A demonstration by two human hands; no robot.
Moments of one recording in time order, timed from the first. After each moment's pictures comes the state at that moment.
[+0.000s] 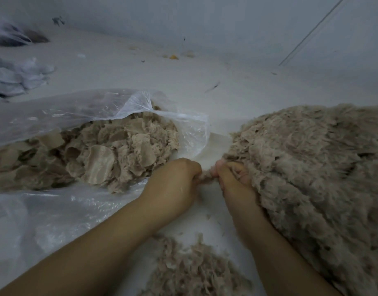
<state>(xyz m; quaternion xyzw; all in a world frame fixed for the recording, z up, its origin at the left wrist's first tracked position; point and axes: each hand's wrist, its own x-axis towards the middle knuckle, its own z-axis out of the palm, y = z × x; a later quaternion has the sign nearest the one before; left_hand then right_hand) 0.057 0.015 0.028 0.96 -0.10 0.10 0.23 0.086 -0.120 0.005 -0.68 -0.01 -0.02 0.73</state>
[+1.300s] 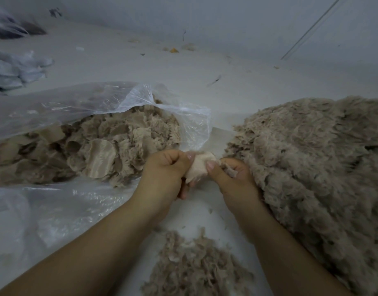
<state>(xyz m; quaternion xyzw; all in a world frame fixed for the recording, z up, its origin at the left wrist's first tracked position) 0.045 0.014 0.023 0.67 0.08 0.09 0.73 0.078 -0.122 0.012 -0.66 -0.07 0.07 0.75</state>
